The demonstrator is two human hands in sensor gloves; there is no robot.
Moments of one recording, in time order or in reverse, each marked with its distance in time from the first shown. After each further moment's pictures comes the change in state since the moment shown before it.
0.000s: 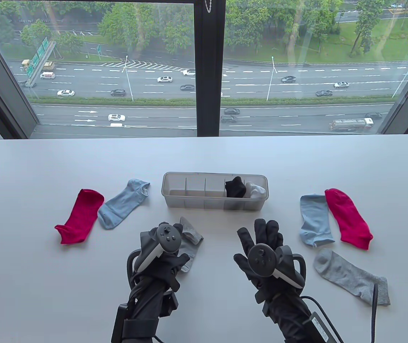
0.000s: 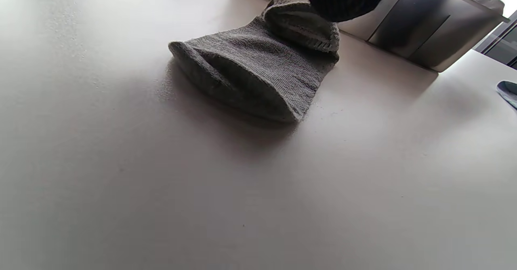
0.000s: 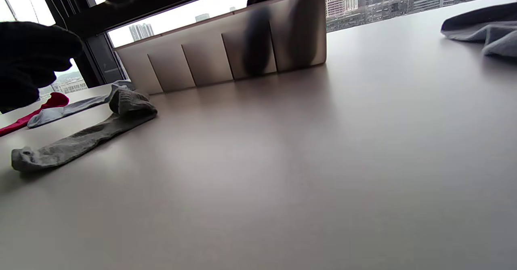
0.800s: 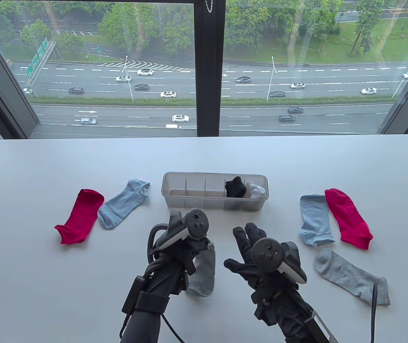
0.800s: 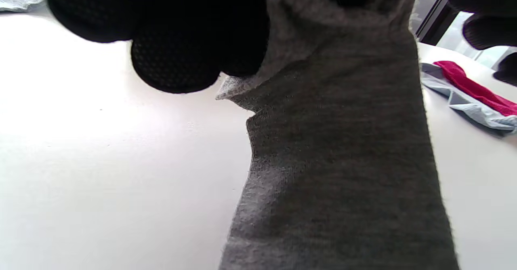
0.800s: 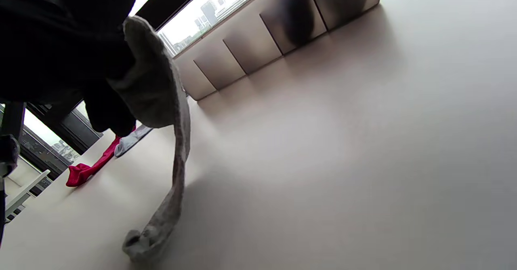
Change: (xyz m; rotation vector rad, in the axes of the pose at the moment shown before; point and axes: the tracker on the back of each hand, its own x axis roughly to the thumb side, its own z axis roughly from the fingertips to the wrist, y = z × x) left_hand 0.068 0.022 0.001 -0.015 -0.281 -0.129; right_hand 0.006 -0.001 -0.002 0.125 -0.100 -0.428
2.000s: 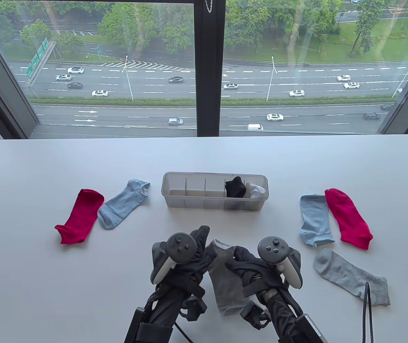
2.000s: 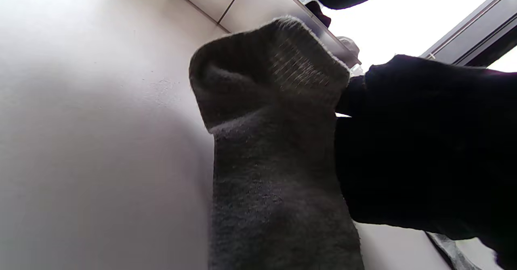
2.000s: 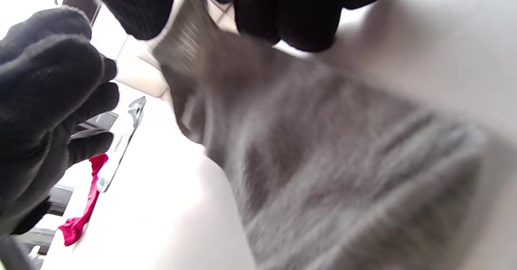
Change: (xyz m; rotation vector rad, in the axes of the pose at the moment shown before) left_hand -0.017 -0.052 0.020 0.125 0.069 0.332; right_hand -0.030 0.021 -0.007 -0.031 0.308 -0.245
